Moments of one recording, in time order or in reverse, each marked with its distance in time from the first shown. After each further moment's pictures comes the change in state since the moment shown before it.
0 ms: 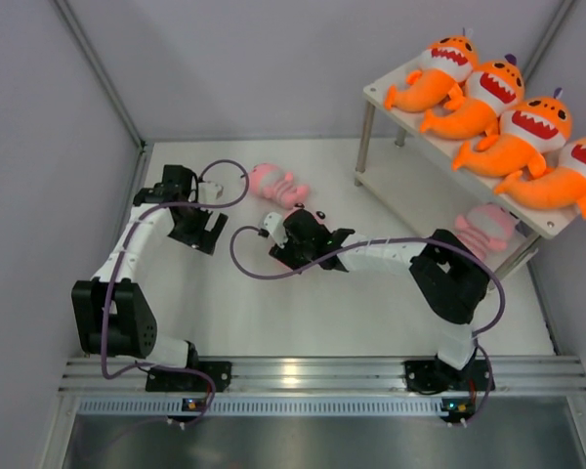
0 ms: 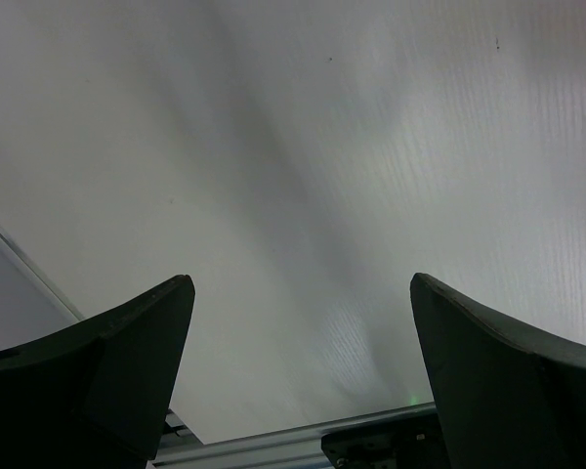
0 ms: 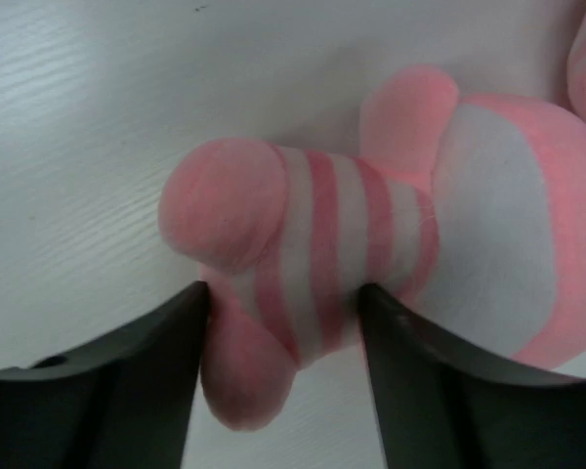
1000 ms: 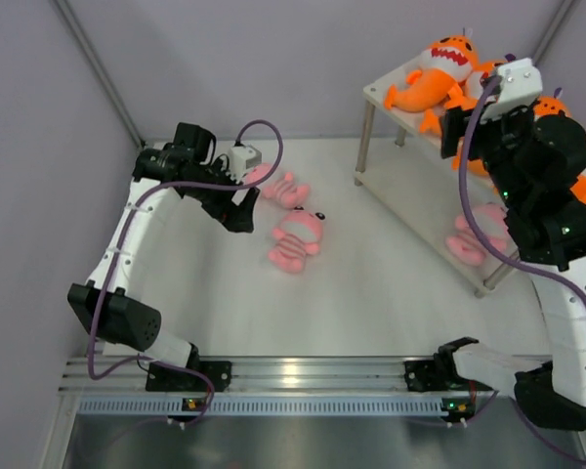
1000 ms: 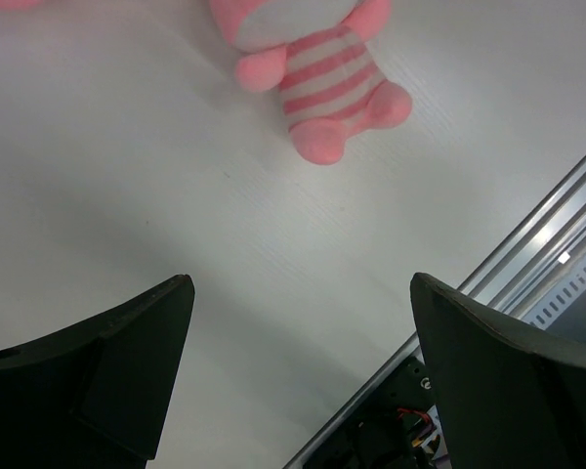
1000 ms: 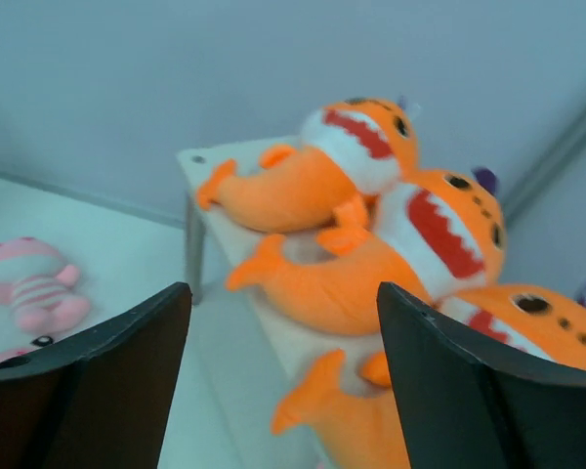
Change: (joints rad) left arm -0.199 0.068 0.519 -0.333 0.427 0.077; right arm -0.660 -0.739 0.506 -0.444 0.150 0.040
